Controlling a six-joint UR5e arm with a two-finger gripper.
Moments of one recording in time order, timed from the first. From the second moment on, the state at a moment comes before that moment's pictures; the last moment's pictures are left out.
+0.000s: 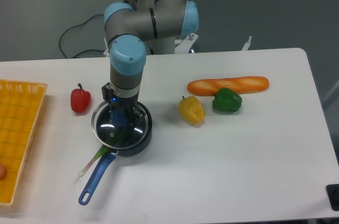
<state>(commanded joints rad) 2.25 -1.83 -1.80 -1.07 1.37 0.91</state>
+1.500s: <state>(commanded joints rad) 2.28 -1.81 -1.74 -1.08 1.40 0.93</state>
